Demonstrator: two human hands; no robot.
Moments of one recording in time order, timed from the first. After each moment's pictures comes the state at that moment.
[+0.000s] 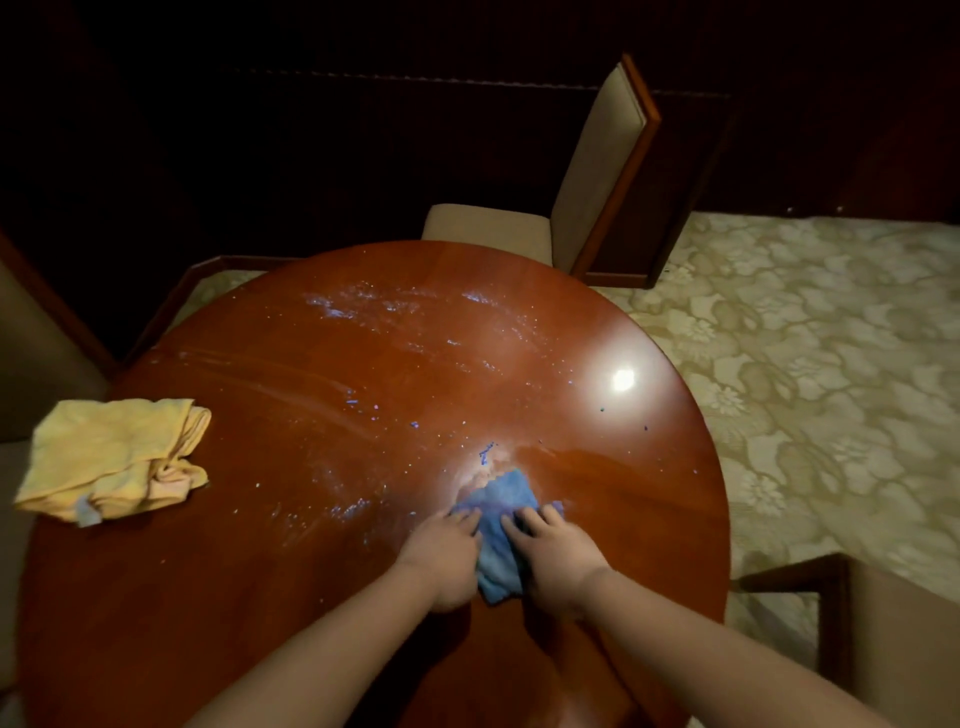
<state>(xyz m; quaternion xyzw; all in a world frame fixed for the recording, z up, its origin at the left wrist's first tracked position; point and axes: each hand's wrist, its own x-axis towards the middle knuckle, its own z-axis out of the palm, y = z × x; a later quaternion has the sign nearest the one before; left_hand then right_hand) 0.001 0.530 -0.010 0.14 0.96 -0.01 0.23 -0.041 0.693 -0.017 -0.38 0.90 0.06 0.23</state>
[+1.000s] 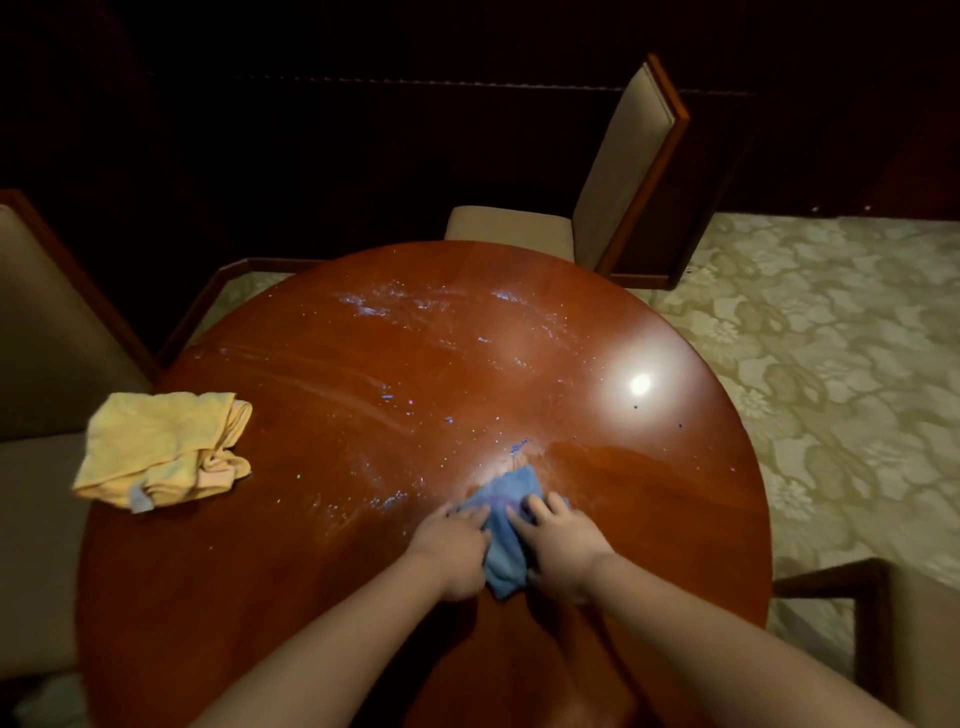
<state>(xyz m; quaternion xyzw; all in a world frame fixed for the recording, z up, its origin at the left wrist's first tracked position) 0.012 0.500 -0.002 0.13 0.95 -0.03 0.28 -0.035 0.657 -0.009 -0.40 0.89 0.08 0.22</state>
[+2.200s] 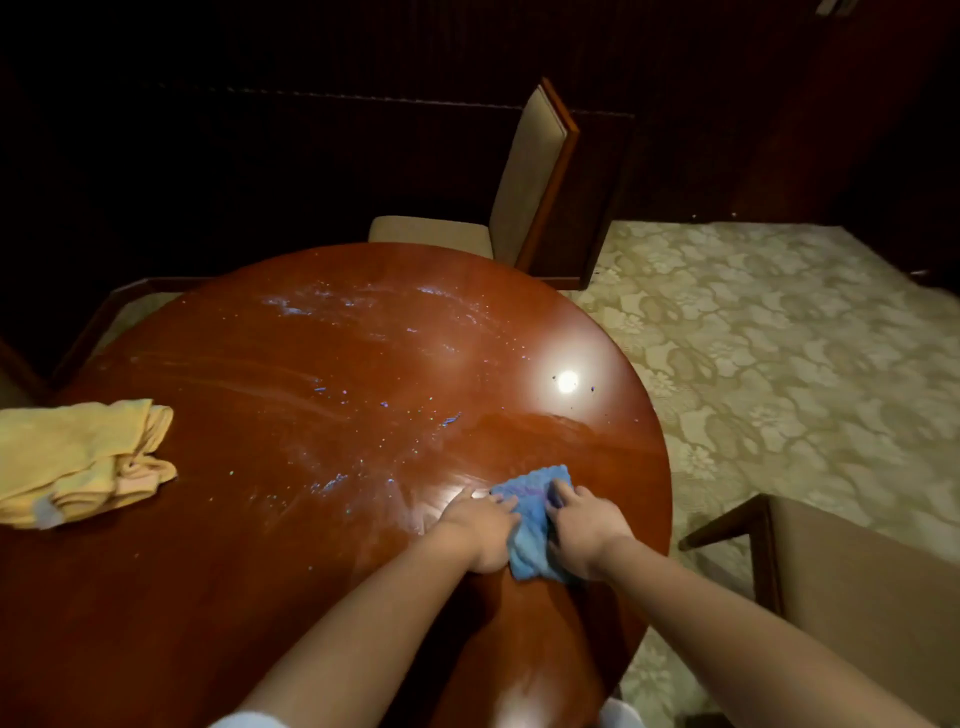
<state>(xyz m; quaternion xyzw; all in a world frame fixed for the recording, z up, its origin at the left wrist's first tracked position) 0.014 0.585 -0.002 0.25 0.93 -0.02 0.27 0.005 0.739 0.001 -0.22 0.94 0.13 0.22</state>
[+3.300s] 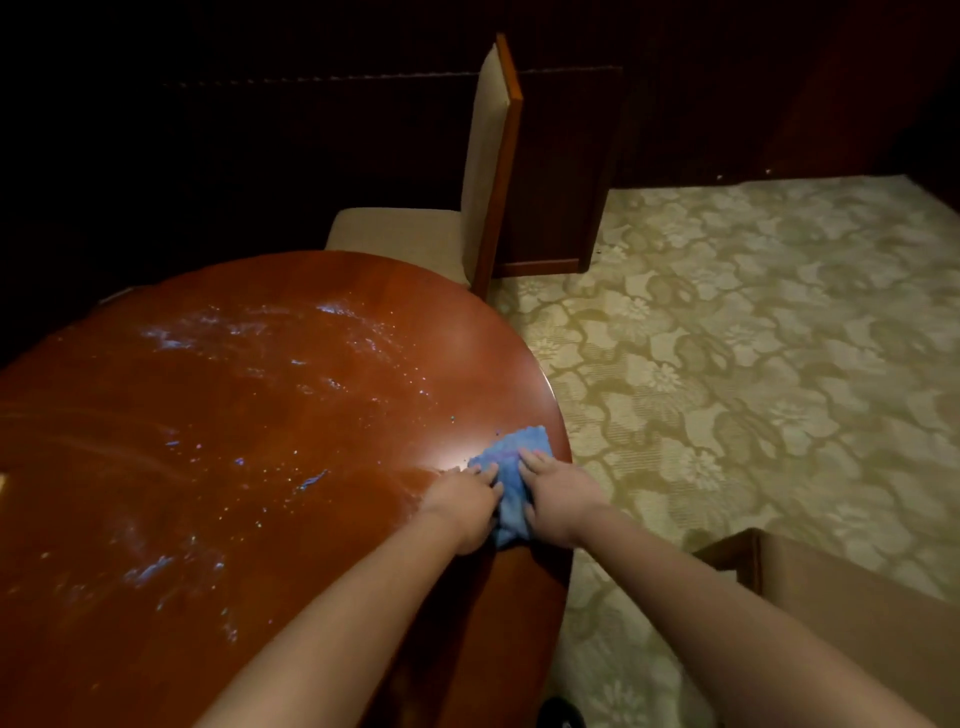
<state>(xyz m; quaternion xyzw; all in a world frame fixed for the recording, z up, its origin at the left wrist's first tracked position) -0.136 0.733 -0.013 0.20 0.95 -0.07 0.23 -0.167 0.881 -0.030 -0.28 0.94 -0.01 0.19</state>
